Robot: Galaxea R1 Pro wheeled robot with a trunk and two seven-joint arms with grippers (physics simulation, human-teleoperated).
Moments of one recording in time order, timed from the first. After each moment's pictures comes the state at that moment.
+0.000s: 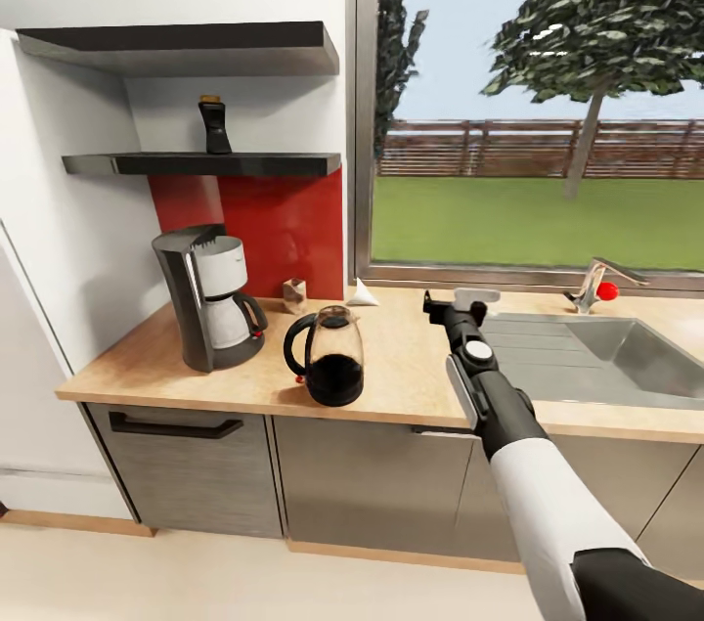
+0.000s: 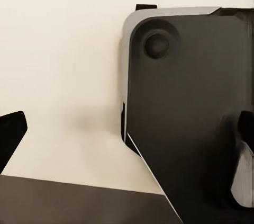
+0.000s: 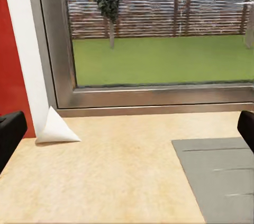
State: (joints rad) left arm -0.06 0.06 0.01 -0.05 0.02 0.00 0.00; right arm -0.87 0.10 0.01 -0.87 0.05 0.04 -0.19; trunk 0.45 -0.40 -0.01
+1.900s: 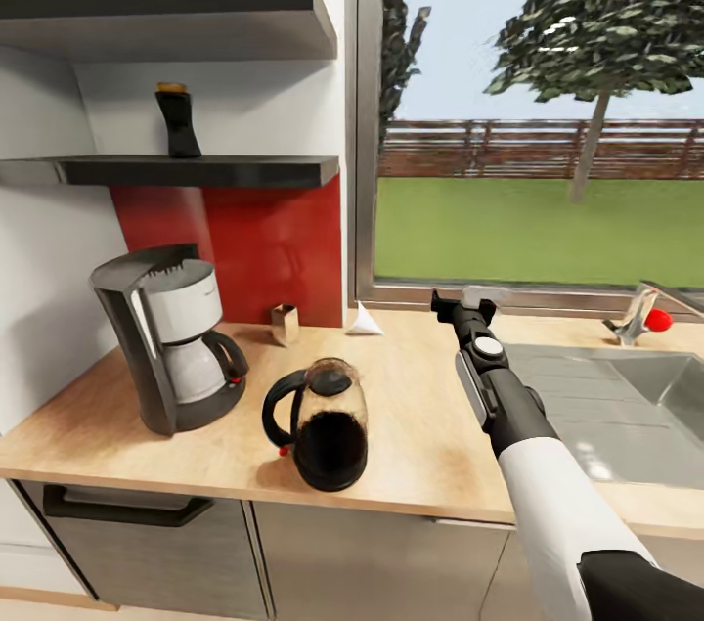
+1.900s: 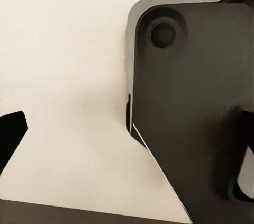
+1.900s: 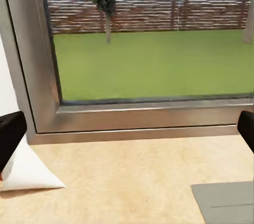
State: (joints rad) left arm -0.07 0.06 0.01 -0.03 0.01 0.01 0.01; right arm -0.86 0.08 -0.02 -0.91 0.05 0.10 -0.17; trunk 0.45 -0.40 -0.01
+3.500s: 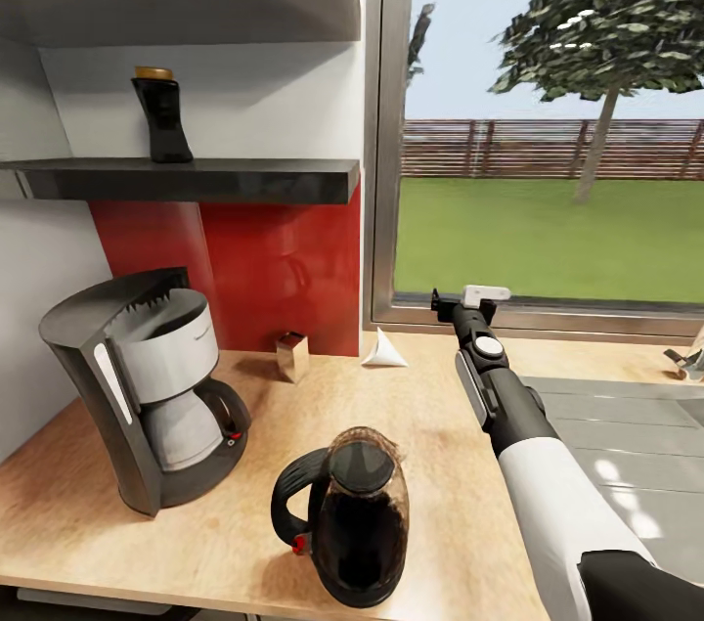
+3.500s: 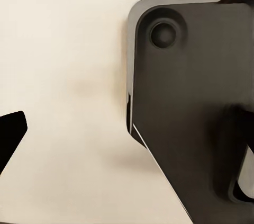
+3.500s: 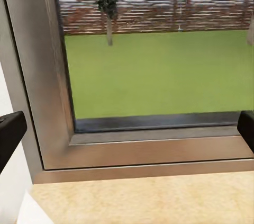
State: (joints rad) left arm -0.07 0.06 0.00 -0.03 0.01 0.01 0.01; right arm -0.86 0.08 -0.02 -0.91 0.05 0.10 -0.17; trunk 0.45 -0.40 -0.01
